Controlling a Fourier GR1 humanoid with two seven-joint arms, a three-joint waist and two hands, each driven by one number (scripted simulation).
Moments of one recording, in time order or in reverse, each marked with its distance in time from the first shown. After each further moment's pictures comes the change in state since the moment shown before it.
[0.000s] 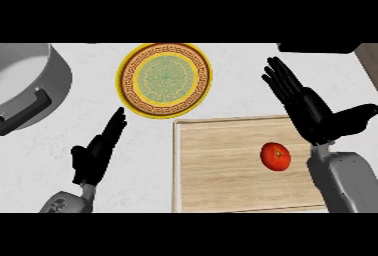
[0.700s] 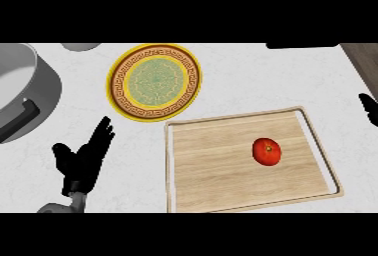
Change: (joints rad) left arm 0.087 -0.017 0.081 -0.030 0.090 0.036 0.104; right arm 0.180 -0.221 -0.366 -0.067 0.264 -0.383 -0.057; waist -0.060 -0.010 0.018
